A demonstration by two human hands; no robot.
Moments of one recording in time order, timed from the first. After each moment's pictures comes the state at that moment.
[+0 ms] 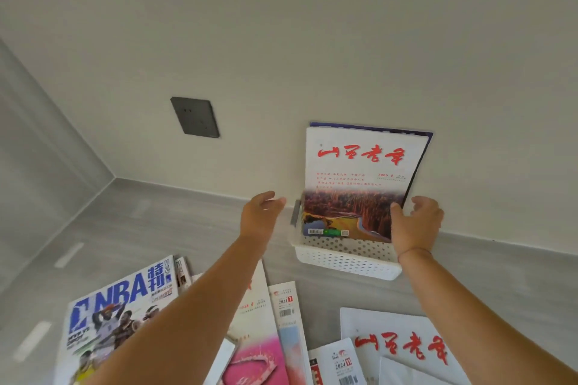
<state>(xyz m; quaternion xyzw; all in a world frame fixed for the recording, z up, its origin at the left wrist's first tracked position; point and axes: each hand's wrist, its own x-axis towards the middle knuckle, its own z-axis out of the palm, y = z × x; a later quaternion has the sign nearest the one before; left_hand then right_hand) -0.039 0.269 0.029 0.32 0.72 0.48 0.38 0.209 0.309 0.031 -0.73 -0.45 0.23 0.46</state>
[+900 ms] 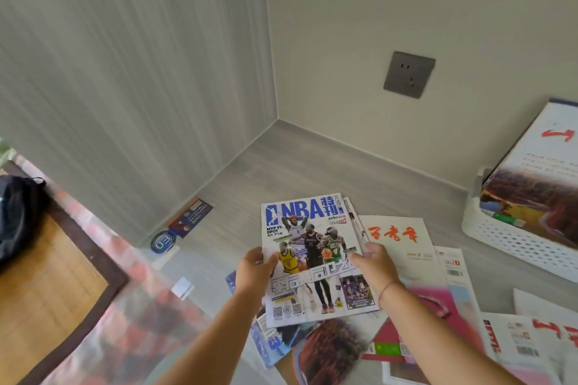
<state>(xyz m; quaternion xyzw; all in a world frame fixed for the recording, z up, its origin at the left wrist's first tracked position) -0.277 -0.067 -0.053 0.07 0.78 0.47 0.40 -0.092 0.065 -0.031 -0.58 -0.61 0.52 0.14</state>
